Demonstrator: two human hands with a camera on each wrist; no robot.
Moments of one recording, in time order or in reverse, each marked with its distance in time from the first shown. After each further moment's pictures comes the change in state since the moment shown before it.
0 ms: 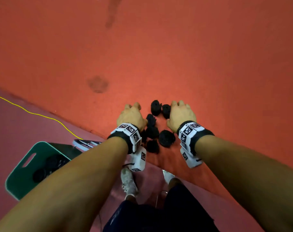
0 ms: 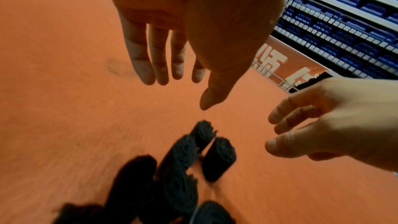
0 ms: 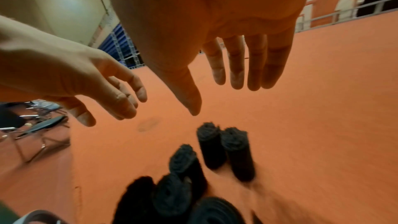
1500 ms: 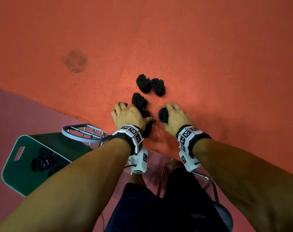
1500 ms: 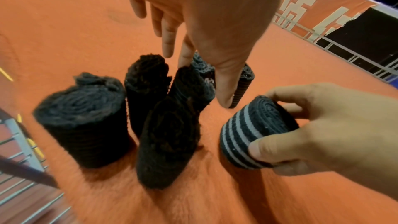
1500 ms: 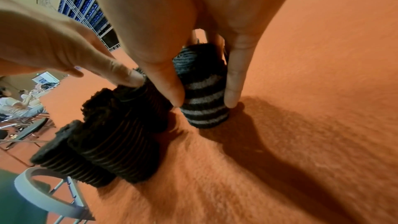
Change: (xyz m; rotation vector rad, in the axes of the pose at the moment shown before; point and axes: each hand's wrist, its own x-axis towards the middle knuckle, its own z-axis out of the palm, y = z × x) left_hand 0.012 0.017 0.115 0.375 0.011 -0.114; right_hand 0.010 0.075 0.117 0.273 -0.290 -0.025
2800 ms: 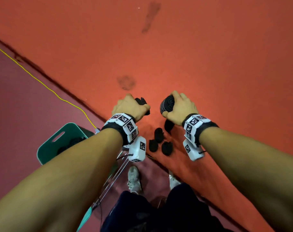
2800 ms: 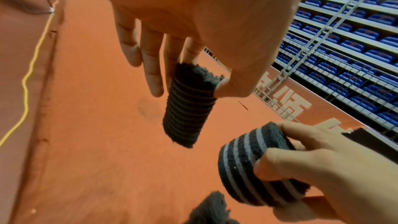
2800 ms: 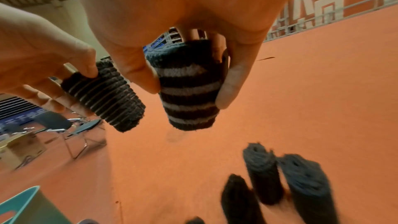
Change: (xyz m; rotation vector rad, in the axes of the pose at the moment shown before) left_hand -0.041 -0.134 -0.154 -0.602 0.119 -0.184; right_hand -0.037 -0.167 -0.098 -0.137 0.248 -0.264
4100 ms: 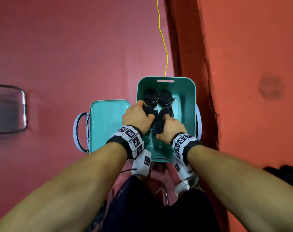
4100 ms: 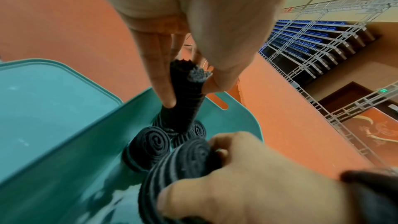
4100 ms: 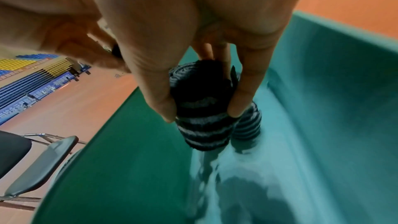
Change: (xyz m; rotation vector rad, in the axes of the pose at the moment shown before) left_hand -0.042 -0.408 -0.004 -0.480 0.160 -0.623; right_hand -0.061 -0.301 0.330 -0.500 -0.628 -0.491
